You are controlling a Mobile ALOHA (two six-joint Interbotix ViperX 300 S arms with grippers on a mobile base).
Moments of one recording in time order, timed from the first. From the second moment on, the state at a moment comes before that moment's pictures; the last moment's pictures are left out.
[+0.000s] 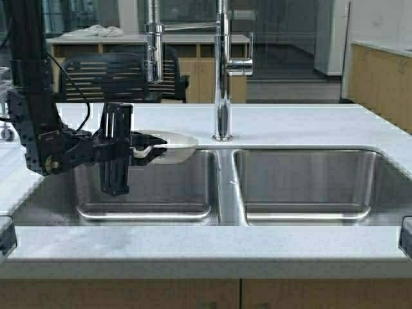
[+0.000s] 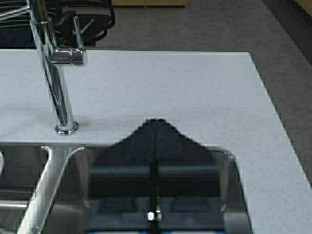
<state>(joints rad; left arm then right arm) -0.28 0.70 0.84 0.41 -1.46 -1.57 0.04 -0.94 1.22 -0.02 -0.19 0.04</state>
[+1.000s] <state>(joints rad) -0.29 0.61 1.09 0.60 -1.61 -1.55 0.09 -0.56 0.98 -0.02 -0.24 0.05</state>
